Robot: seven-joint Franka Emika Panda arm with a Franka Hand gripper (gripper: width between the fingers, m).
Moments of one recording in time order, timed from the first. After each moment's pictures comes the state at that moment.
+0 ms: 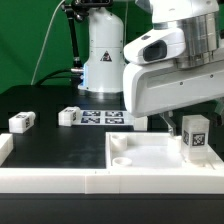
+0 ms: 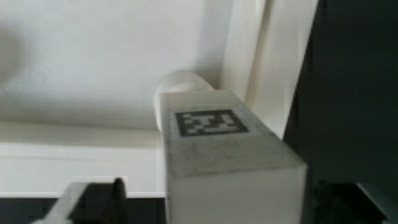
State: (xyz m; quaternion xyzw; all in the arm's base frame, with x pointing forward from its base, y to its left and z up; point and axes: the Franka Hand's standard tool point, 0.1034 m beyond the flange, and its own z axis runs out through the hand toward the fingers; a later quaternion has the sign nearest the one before) arm 0.630 0.112 0.085 -0.99 -0.08 -0.01 0.10
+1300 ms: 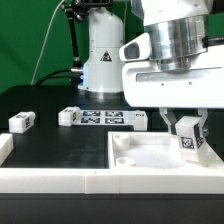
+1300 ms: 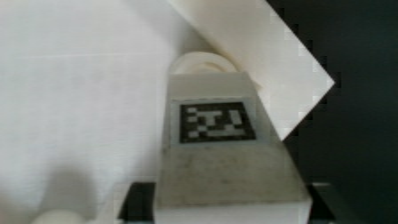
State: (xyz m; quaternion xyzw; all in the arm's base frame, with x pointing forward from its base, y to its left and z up) arm 0.634 0.098 0.079 -0.90 0.42 -0.01 0.10
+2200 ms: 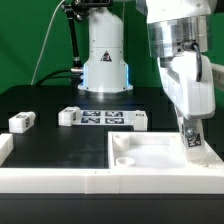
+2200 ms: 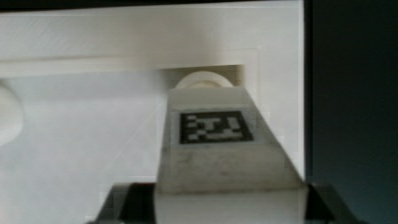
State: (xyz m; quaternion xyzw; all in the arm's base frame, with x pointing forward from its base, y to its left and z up) arm 0.623 0.102 0.080 -0.67 0.74 0.04 0.08
